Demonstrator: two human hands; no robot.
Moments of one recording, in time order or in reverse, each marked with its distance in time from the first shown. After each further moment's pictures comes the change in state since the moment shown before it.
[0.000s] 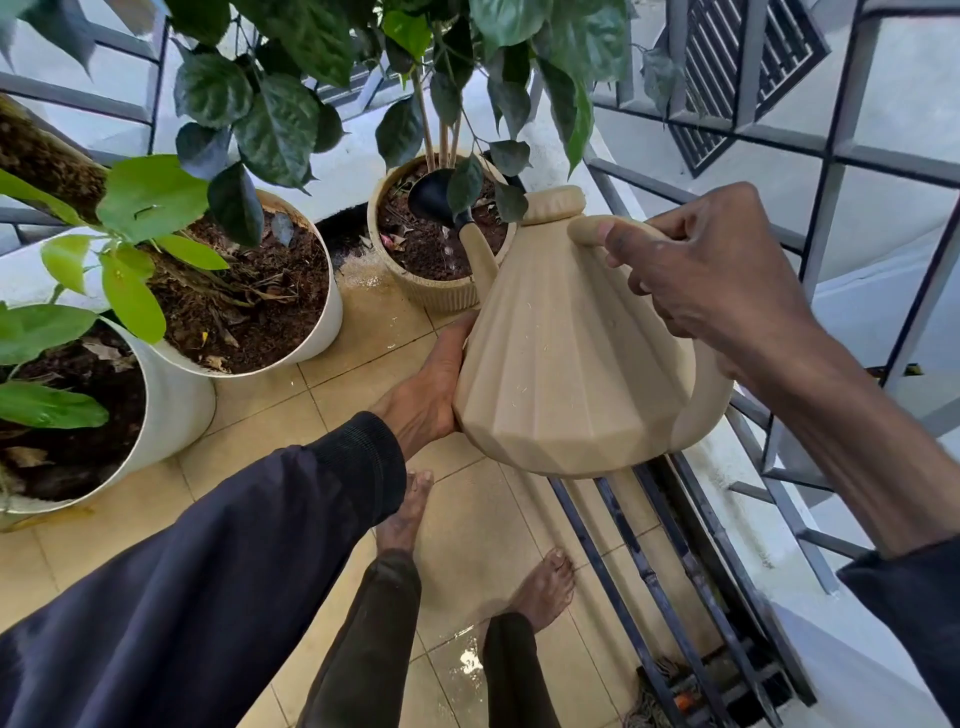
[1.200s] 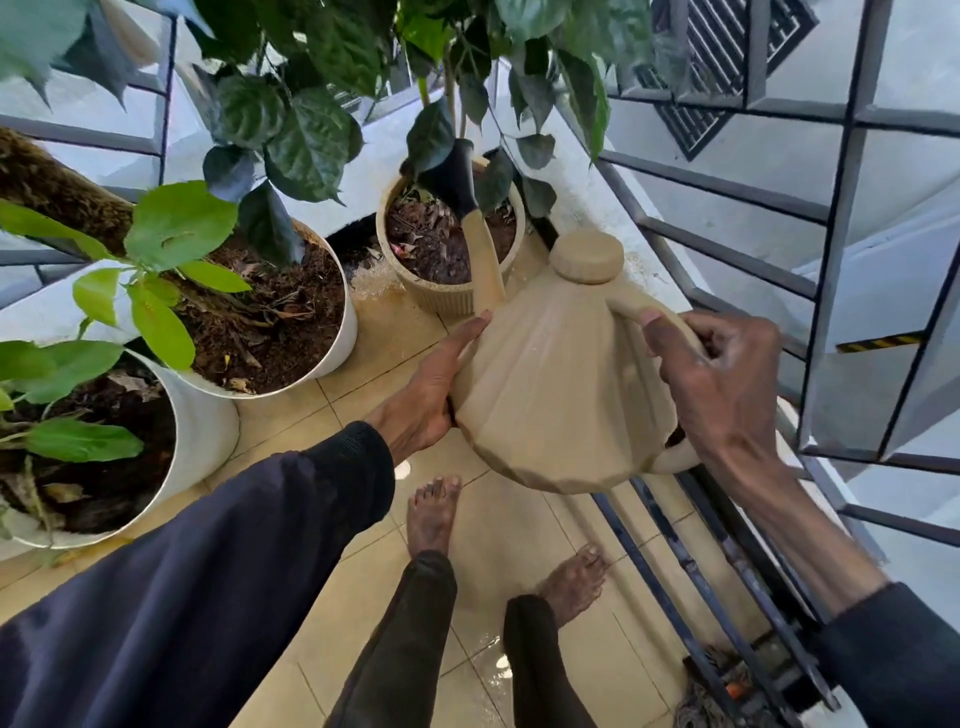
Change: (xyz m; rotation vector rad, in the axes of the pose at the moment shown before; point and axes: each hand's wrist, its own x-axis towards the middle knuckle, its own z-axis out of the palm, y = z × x) left_hand 0.008 0.004 -0.052 0.205 0.002 0.097; right_hand -0.056 0.070 0.053 0.160 0.271 -0.208
